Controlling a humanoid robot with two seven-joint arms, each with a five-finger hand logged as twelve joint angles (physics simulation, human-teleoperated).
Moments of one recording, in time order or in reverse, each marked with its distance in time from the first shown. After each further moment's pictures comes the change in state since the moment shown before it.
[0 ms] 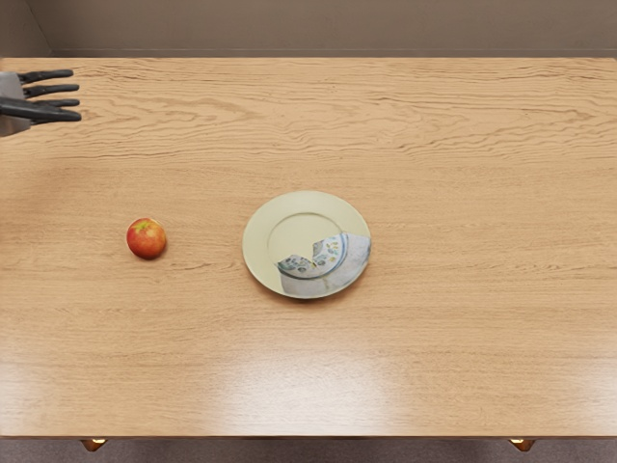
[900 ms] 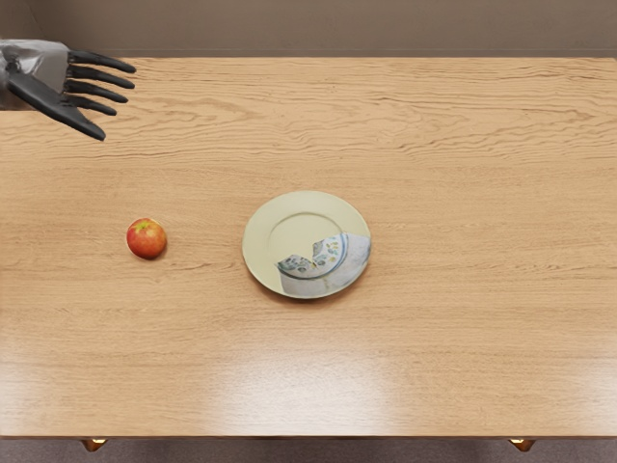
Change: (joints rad) left arm -0.365 0.325 0.455 -0.706 0.023 0.000 -0.019; right arm -0.012 0.000 -0.006 -0.002 -0.003 0.001 0.002
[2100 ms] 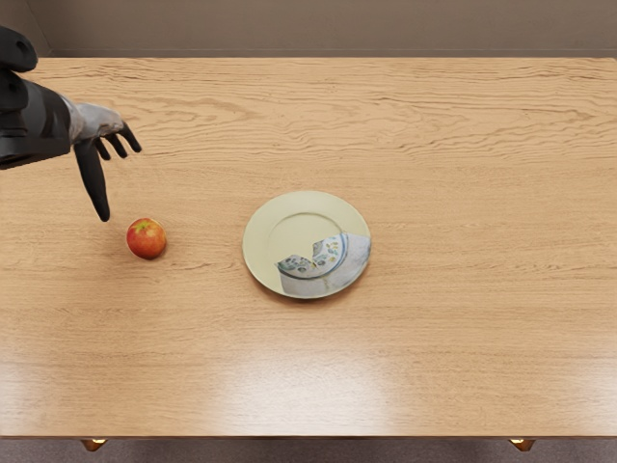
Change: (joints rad) left arm -0.765 -0.593 1.147 -0.585 -0.115 0.716 -0.002; right arm 0.000 0.000 0.000 0.000 0.000 0.000 0.000
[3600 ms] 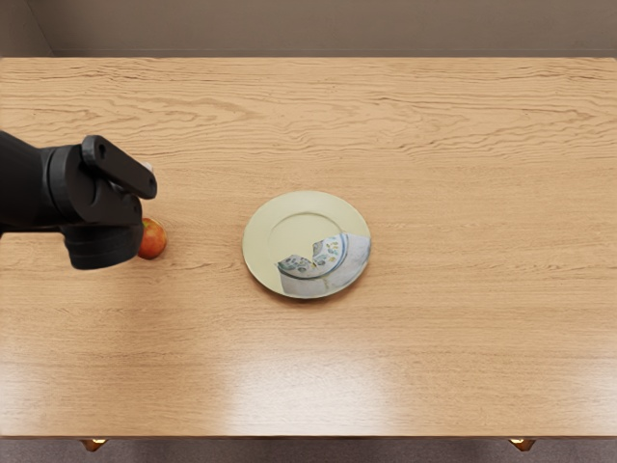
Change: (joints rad) left arm 0.308 -0.306 0.030 0.106 -0.079 0.377 0.054; right arm 0.000 0.000 0.000 0.000 0.000 0.000 0.000
